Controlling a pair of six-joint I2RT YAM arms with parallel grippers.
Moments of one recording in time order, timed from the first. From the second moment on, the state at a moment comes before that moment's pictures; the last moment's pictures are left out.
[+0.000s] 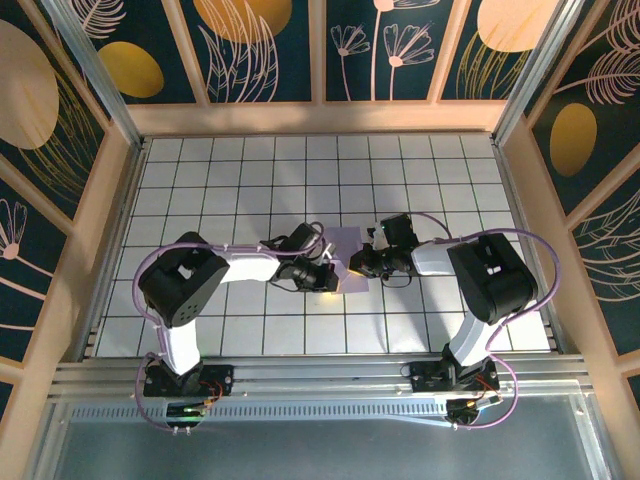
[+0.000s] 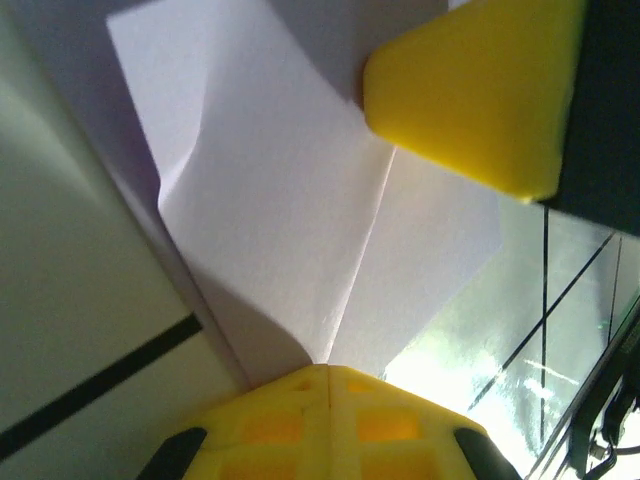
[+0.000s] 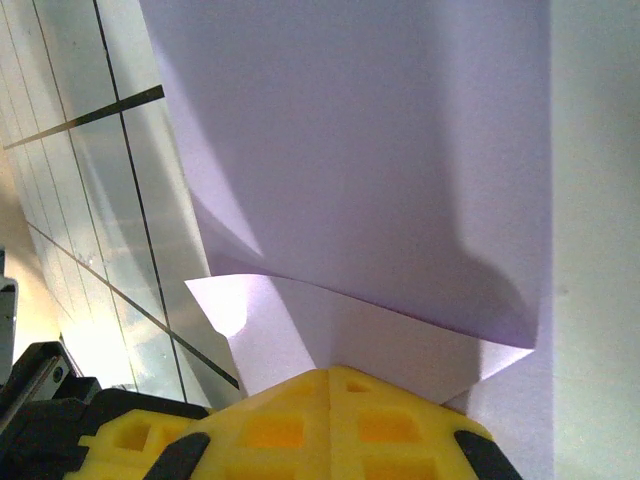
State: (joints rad) left arm -0.78 1.86 0.93 -0.10 0.52 -0.69; right arm 0.44 1.72 0.67 0.07 -0.63 0.73
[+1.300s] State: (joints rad) left arm -0.60 1.95 1.04 -0.02 0.62 -0.70; right arm 0.29 1.30 0.47 0.13 -0.52 0.75
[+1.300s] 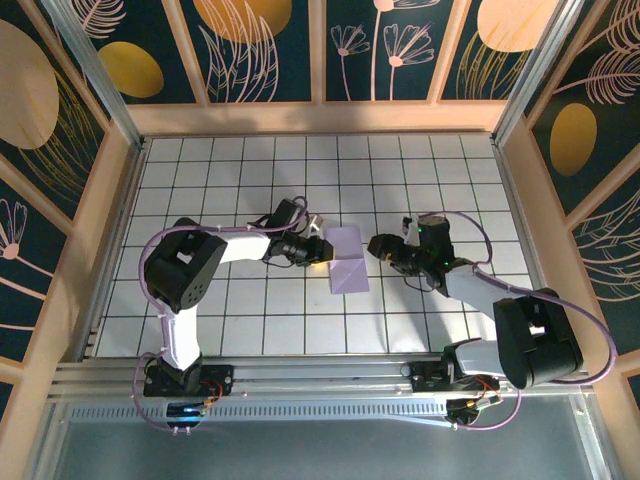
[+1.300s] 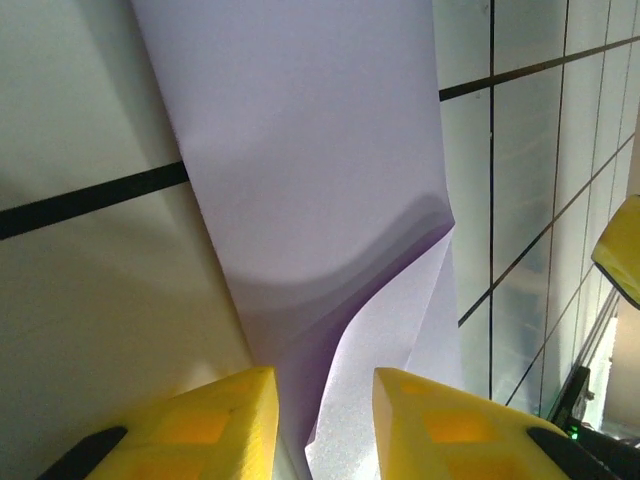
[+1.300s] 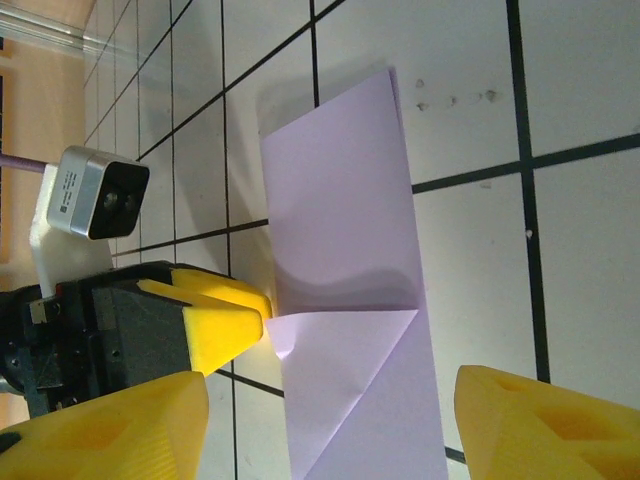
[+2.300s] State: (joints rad) left arm -0.61 1.78 0.79 0.28 0.59 -0.86; right arm 0.35 1.44 0.47 0.24 -0.62 0.78
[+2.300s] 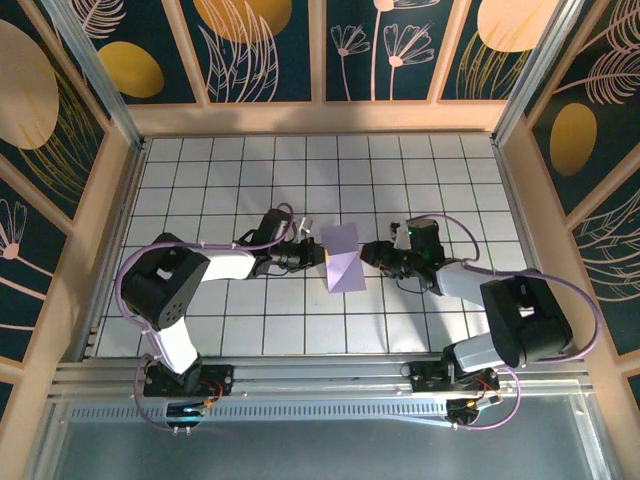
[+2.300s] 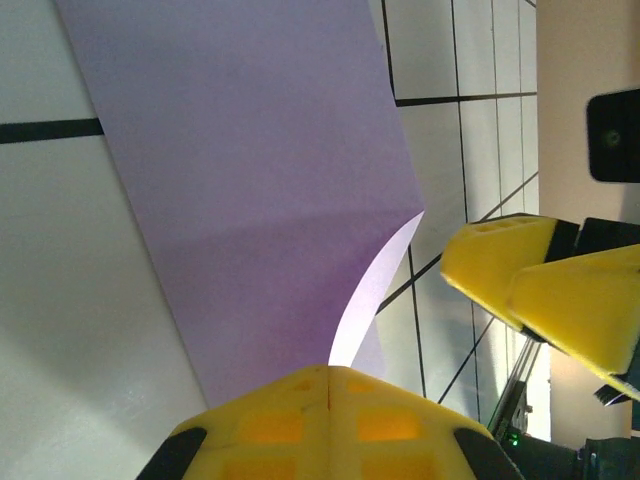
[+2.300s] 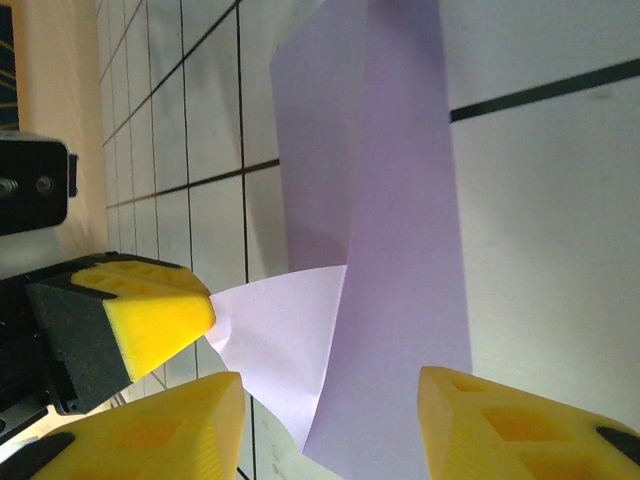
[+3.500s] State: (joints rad) left arm -0.61 1.77 0.76 0.30 0.51 -0.89; right arm 0.46 1.73 0.53 0.60 -0.63 0.89
